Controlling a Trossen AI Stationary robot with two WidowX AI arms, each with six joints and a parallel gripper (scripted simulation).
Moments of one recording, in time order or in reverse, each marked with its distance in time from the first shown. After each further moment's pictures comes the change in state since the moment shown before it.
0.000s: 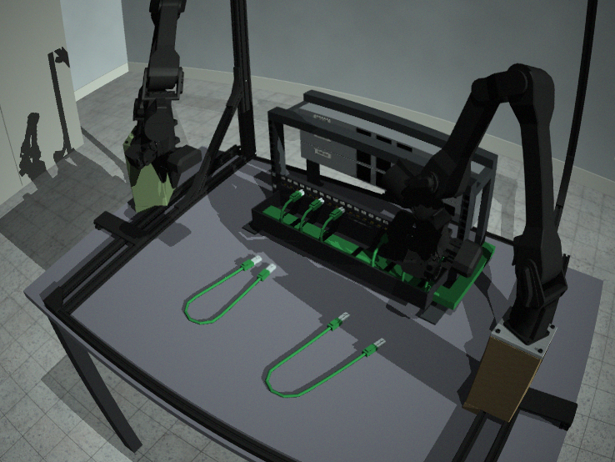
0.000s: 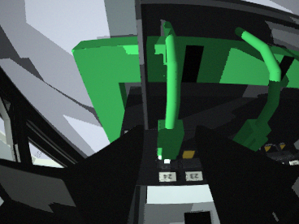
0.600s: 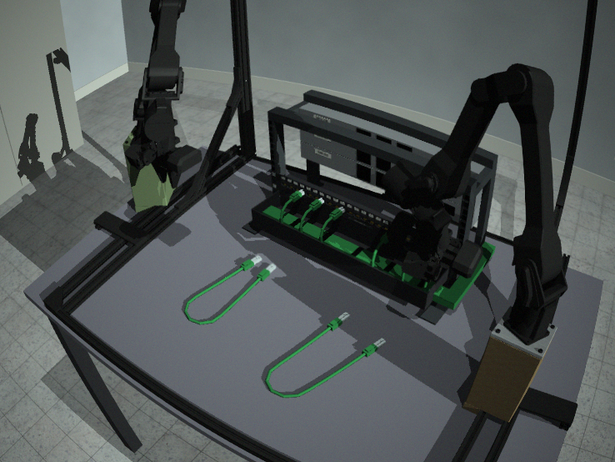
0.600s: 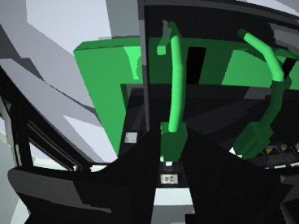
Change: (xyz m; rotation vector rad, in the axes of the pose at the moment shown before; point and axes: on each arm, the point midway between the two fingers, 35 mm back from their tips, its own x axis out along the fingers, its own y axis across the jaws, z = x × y) left arm 0.001 0.001 0.001 -0.003 -0.002 0.005; right arm 0.000 0.000 0.000 0.000 0.000 0.000
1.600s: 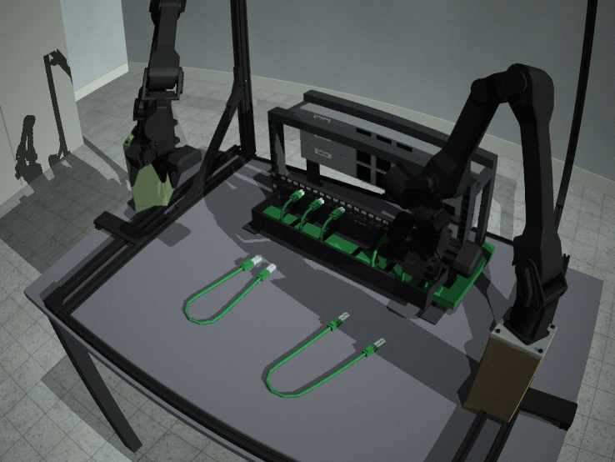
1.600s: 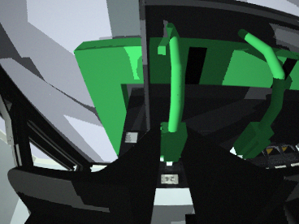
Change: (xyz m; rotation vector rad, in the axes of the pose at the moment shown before) left arm 0.000 0.000 0.000 -0.001 0.000 0.002; right arm 0.000 0.000 0.000 0.000 0.000 0.000
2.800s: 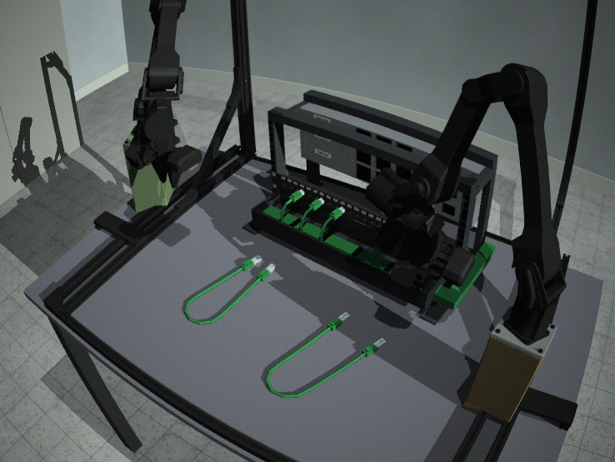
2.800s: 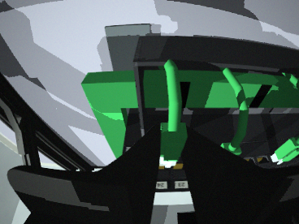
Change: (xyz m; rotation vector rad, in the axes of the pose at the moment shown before) left arm -0.016 -0.005 0.026 0.007 0.003 -0.015; right arm 0.000 0.000 0.000 0.000 0.000 0.000
